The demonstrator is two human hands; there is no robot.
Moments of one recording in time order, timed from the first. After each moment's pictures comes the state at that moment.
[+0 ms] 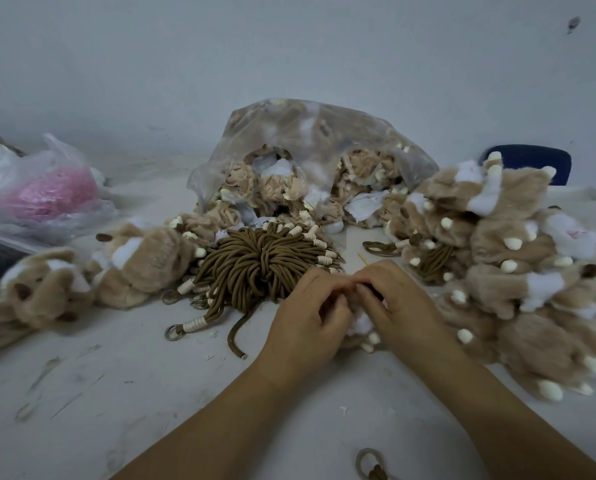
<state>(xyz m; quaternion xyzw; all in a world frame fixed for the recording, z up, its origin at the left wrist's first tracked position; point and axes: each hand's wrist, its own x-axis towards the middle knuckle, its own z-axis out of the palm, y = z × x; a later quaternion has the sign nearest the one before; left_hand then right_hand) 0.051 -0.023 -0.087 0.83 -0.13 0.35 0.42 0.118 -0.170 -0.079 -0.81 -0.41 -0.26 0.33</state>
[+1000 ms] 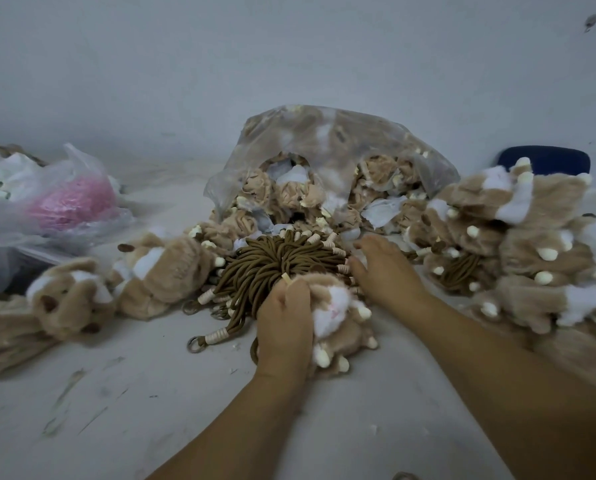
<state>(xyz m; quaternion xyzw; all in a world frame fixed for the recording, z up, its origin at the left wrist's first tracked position) 0.053 -0.001 -0.080 0.65 0.15 0.30 0.68 0.194 -0.112 -0.072 -0.94 -0.25 -0.16 0.19</state>
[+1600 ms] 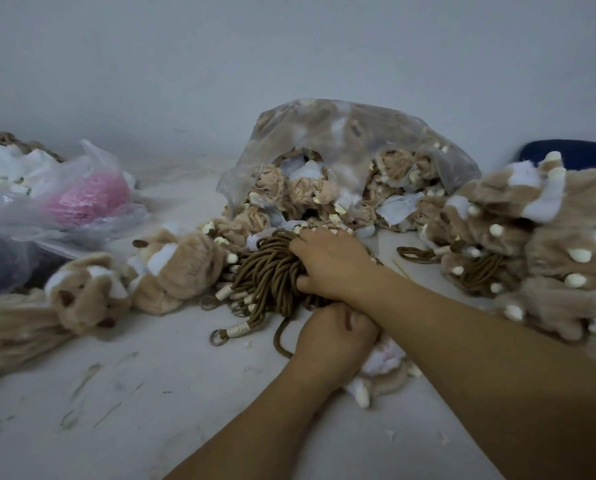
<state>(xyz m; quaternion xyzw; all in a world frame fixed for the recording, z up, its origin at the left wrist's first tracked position) 0.065 -0.007 -0.097 0.86 0.03 0.14 0.48 0.168 -0.030 -0.038 -0.86 -0.47 -0.19 -0.02</state>
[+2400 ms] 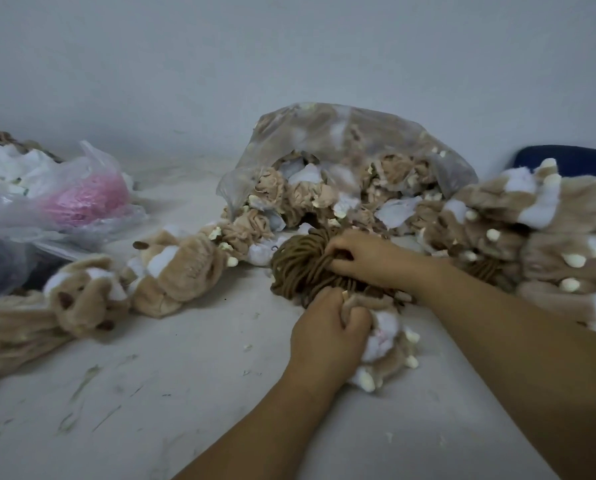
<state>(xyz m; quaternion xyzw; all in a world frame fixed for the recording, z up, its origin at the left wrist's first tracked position) 0.059 -0.010 -0.094 0.86 0.06 0.23 0.45 0.191 -0.080 -0.017 -0.88 -0.45 0.00 0.18</state>
